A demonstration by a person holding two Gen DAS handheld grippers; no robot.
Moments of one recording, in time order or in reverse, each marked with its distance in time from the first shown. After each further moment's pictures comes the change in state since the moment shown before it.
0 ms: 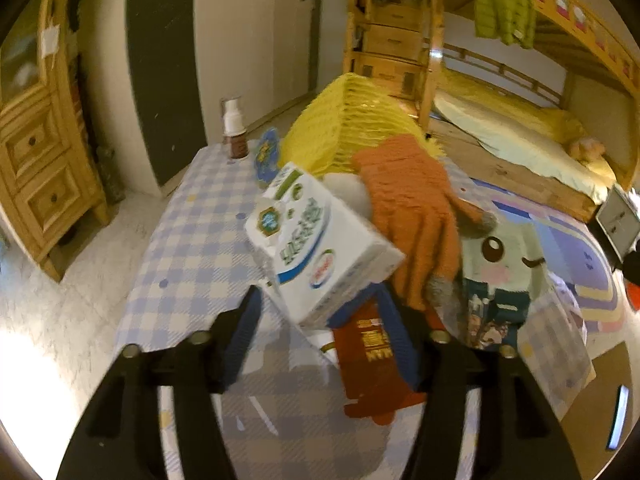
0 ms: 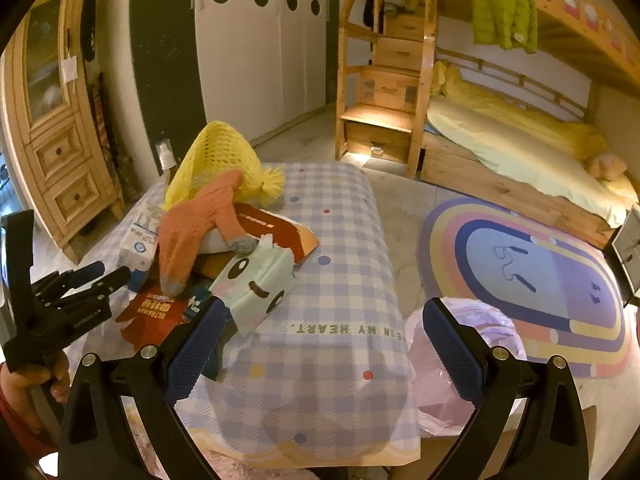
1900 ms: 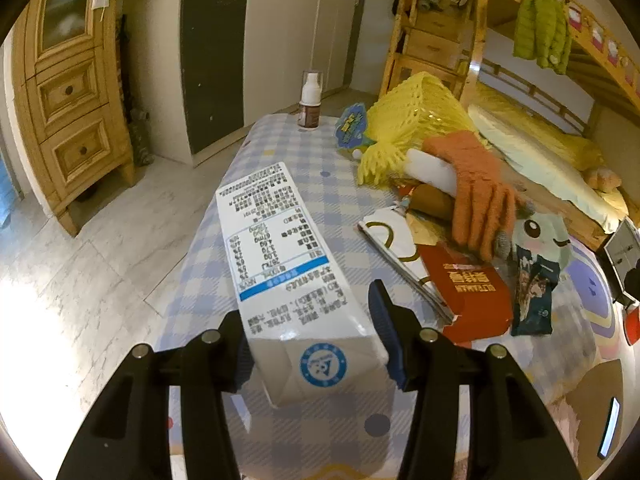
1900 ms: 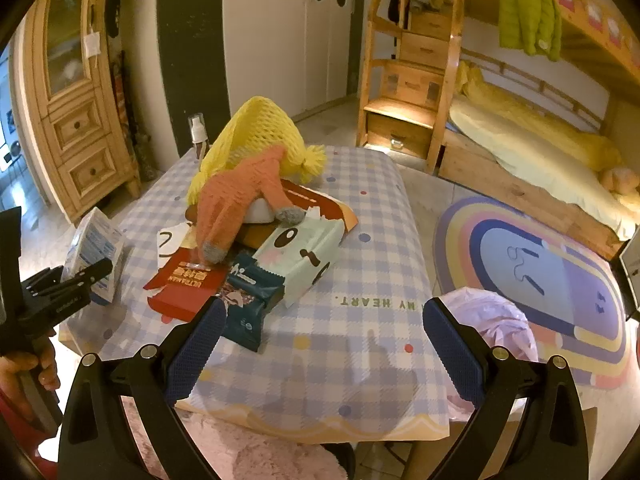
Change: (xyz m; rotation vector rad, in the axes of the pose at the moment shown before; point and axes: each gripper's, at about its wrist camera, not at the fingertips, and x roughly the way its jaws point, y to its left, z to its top) left arm -0.022 0.070 -0.043 -0.152 0.034 0.045; right arm -0.007 0.037 -0.017 -0.054 0.037 0.031
